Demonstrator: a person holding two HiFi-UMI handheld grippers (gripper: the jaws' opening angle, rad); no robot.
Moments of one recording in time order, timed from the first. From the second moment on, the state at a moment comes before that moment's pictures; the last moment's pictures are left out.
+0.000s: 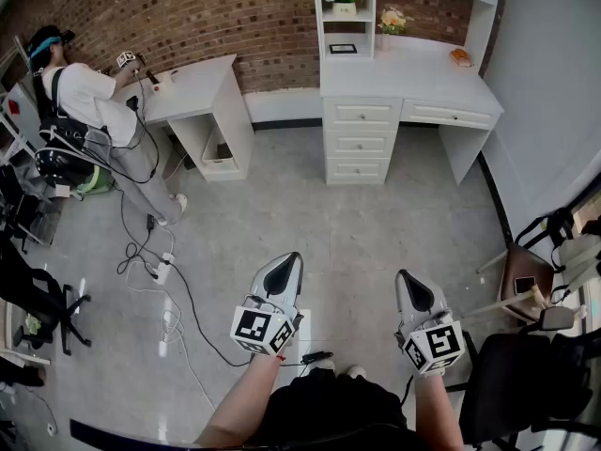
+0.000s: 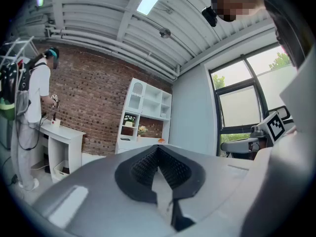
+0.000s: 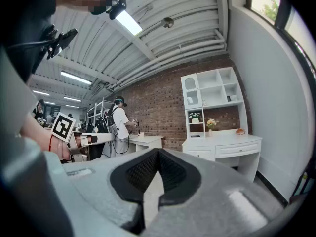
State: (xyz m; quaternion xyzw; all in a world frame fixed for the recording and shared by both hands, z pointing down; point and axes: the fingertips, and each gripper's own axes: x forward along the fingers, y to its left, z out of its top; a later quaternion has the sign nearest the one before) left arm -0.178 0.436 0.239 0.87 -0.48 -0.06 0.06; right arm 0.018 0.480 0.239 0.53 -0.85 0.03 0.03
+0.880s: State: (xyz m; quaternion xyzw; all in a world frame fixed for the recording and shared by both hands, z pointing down) left arm -0.184 0.412 0.250 0.88 -0.47 -0.07 0.06; right arm 0.030 0.458 0.254 0.56 -0.83 0.04 -0.01
